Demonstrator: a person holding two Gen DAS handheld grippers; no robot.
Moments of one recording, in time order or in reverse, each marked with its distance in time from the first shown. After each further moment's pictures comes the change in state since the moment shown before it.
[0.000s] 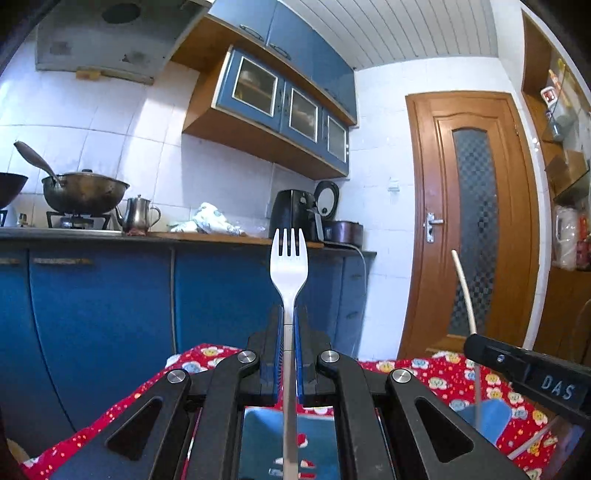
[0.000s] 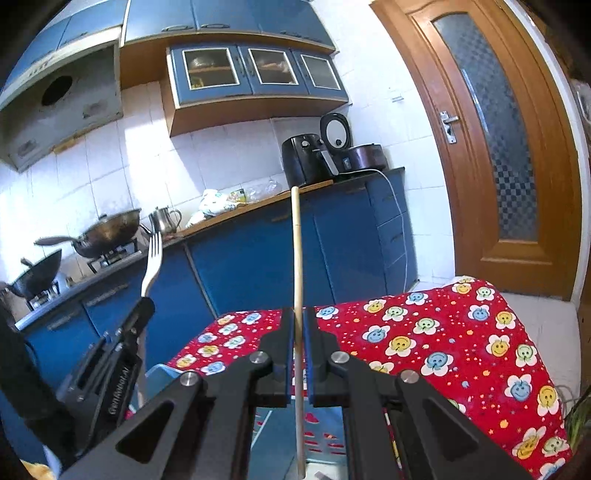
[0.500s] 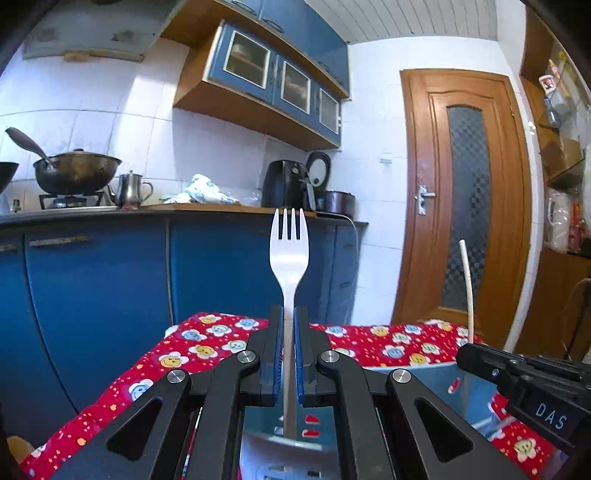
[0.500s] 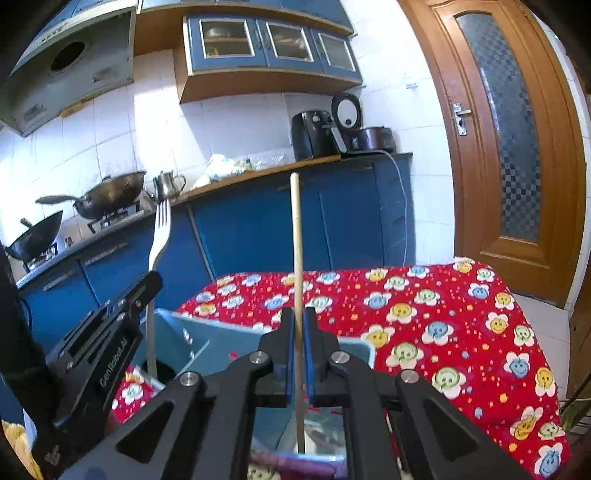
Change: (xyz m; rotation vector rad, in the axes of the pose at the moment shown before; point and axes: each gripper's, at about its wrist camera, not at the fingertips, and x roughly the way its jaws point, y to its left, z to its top) left arm -0.009 0.007 -0.008 0.008 0.121 -0.051; right arm -0.008 0.012 -0.025 -0.077 0.102 -0.007
